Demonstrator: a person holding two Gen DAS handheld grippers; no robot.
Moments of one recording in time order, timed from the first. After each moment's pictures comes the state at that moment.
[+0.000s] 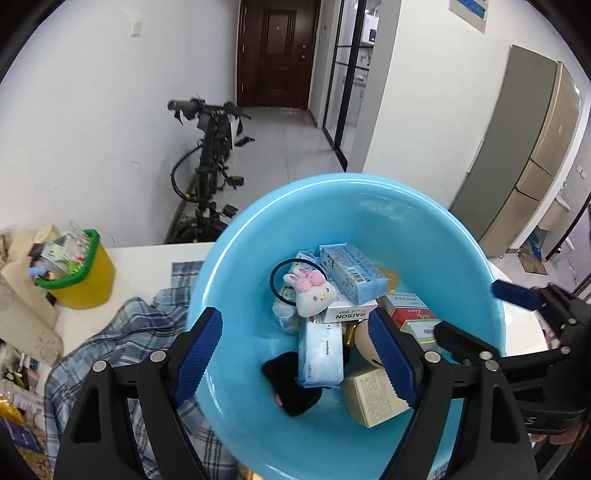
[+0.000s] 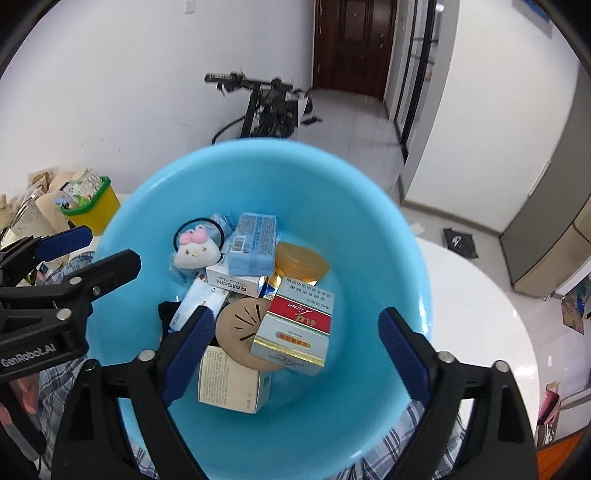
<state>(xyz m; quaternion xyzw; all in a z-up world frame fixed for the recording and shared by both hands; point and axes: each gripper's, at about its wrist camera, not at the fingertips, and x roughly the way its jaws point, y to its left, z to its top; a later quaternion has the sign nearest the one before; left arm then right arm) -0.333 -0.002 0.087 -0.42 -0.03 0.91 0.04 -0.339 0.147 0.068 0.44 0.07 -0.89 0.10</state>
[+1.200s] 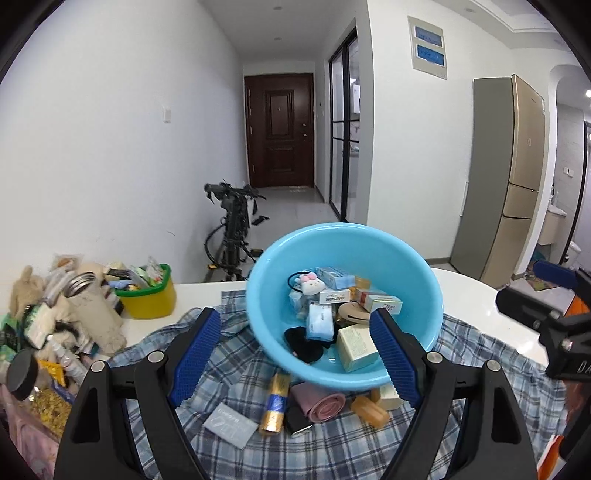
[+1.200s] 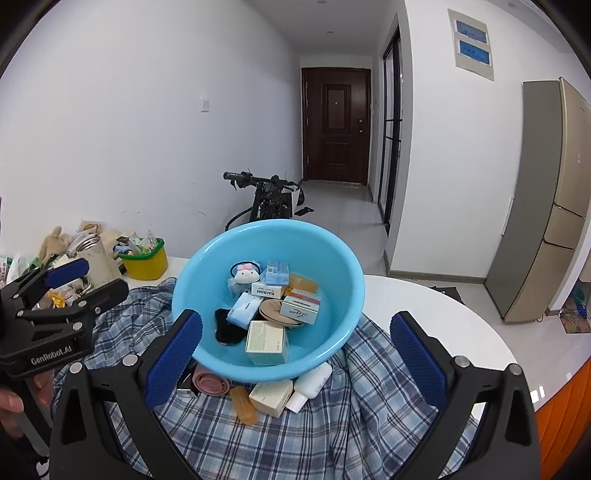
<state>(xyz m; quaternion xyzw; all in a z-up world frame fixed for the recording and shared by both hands) -0.123 0.000 0.150 -0.26 0.01 0.97 0.02 -0.137 0.182 0.142 0.26 0.02 -0.96 0.10</state>
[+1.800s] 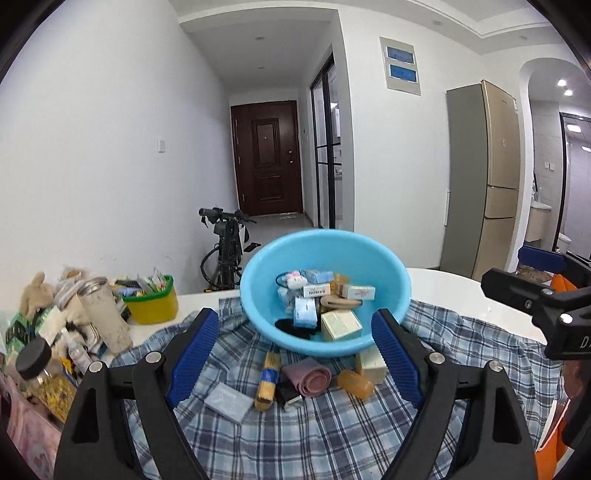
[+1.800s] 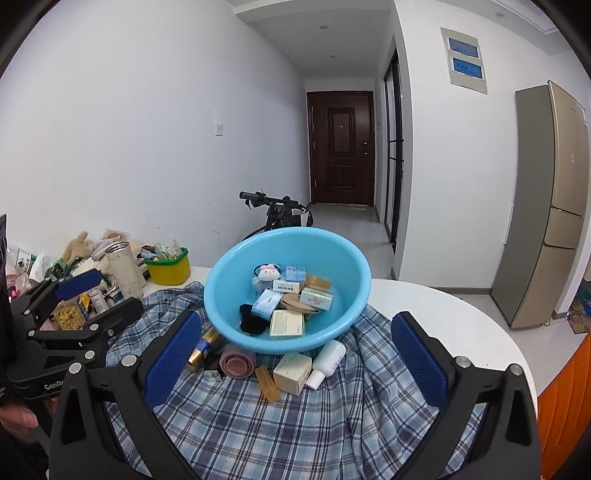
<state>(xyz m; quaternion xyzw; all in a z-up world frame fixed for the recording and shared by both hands) -0.036 0.007 0.135 -0.20 0.03 0.98 0.04 -0.059 0.186 0.126 0.21 0.01 -0.97 0.12</state>
